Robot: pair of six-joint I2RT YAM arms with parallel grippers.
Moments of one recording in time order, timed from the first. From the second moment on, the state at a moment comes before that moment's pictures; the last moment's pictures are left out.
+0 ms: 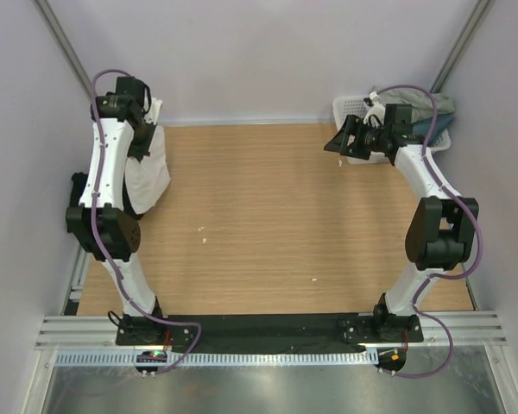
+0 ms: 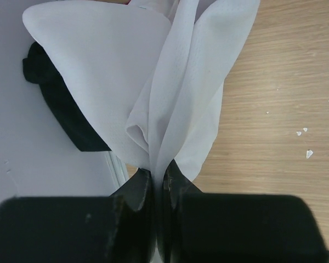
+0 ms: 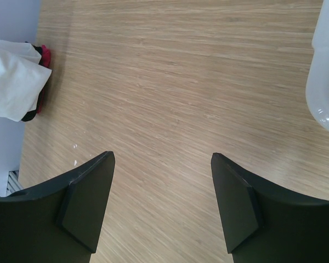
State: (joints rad) left arm -0.01 1.92 2.16 -1.34 -0.19 0.26; right arm -0.03 1.78 1.49 -0.39 -0.67 0.26
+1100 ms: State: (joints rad) left arm 0.35 2.01 1.97 -1.12 -0.30 0.21; right arm -0.03 1.78 1.46 -0.33 -0.68 0.31
